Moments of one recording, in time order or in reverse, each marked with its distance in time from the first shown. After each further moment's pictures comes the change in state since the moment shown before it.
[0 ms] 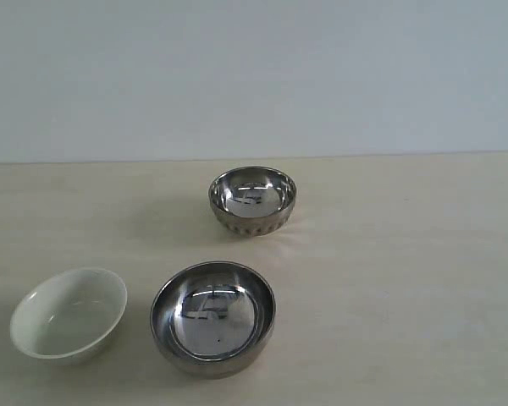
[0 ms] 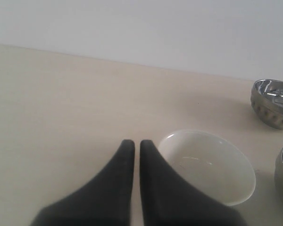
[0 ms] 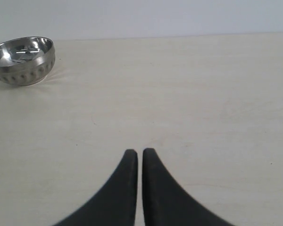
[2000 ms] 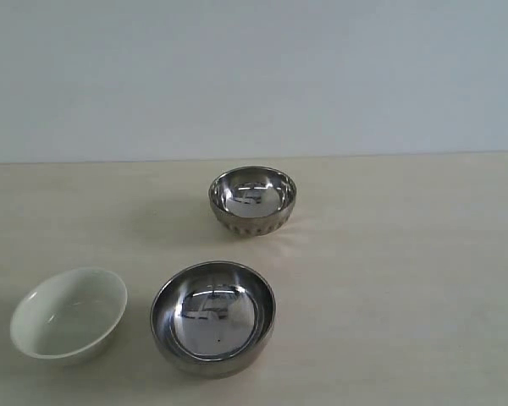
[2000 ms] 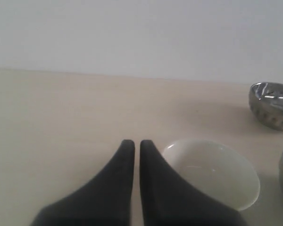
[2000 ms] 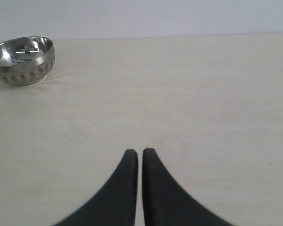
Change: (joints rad) left arm 0.022 0.000 0.000 -0.121 -0.032 0.196; right arm 0.000 0.000 0.000 -0.002 0.000 0.000
